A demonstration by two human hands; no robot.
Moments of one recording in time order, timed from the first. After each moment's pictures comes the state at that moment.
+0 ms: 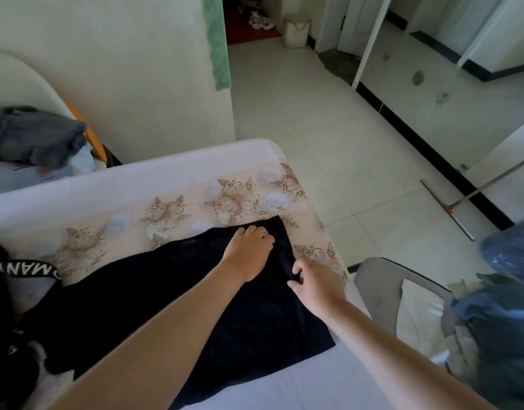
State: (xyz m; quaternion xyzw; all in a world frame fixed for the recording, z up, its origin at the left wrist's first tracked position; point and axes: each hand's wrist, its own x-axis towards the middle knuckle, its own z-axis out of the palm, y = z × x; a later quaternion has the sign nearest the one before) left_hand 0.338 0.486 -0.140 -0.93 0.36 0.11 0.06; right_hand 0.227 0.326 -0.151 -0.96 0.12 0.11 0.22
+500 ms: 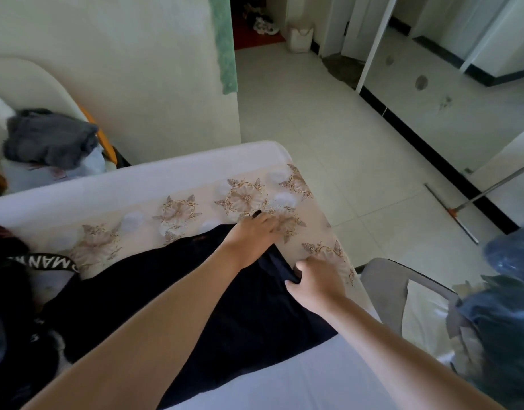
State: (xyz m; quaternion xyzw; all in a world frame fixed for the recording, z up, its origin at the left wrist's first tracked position) left_hand 0.348 0.507 -0.105 -0.87 0.48 0.01 0.12; right_hand 0.226 0.351 -0.127 -0.97 0.11 0.14 0.17
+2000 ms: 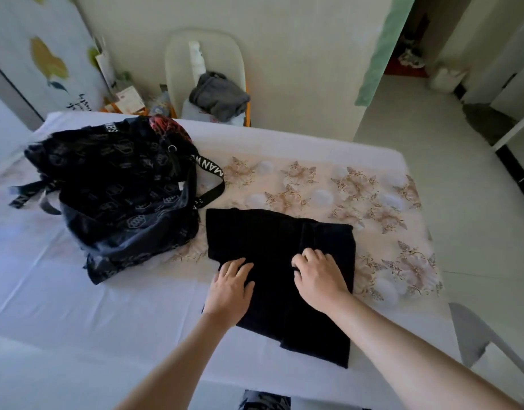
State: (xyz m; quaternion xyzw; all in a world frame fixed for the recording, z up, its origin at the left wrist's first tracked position) left_hand 0.061 0.725 -0.164 -0.98 -0.05 -0.01 -0.18; right_hand 0.150 0.511 -0.138 -0.96 -0.29 0.02 0.05
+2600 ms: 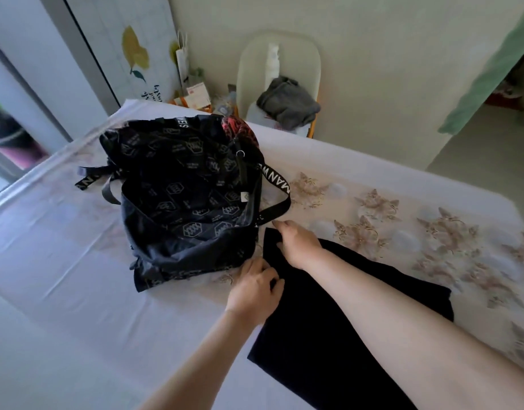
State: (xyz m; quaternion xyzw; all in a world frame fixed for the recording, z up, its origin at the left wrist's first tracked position) left_hand 0.117 0.816 -0.184 -0.96 -0.14 -0.04 -0.23; right_hand 0.273 0.742 -0.145 -0.91 -0.37 0.18 0.09
